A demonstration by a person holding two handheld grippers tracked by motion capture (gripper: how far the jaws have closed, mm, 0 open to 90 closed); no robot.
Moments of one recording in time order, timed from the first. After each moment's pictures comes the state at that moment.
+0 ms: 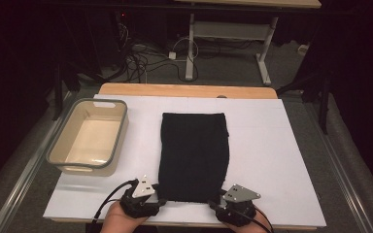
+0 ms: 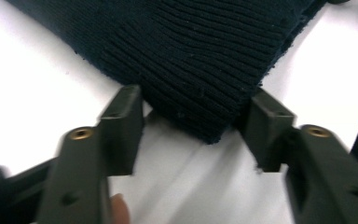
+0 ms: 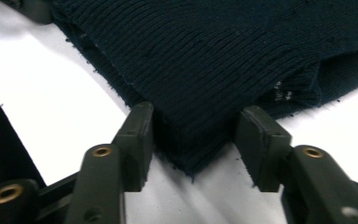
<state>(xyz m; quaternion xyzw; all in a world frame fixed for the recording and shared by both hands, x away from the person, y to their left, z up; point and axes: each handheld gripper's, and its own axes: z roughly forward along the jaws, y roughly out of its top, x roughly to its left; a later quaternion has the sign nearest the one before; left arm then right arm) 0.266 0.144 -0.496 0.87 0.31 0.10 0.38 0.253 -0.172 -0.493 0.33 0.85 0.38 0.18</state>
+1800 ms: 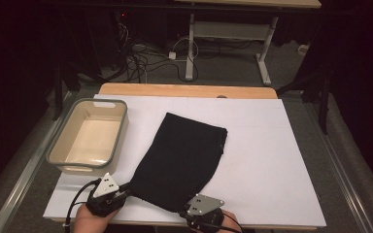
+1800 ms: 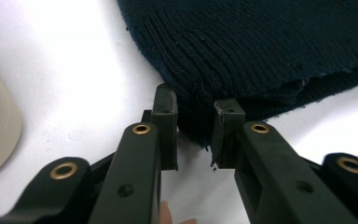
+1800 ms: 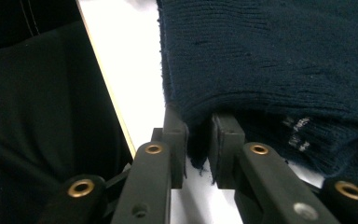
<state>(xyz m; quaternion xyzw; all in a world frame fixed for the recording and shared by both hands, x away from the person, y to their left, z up) 0.257 0.225 -0.495 0.83 0.38 0.15 0.39 0.237 -0.094 -0.495 0.19 0.88 0.41 0.12</state>
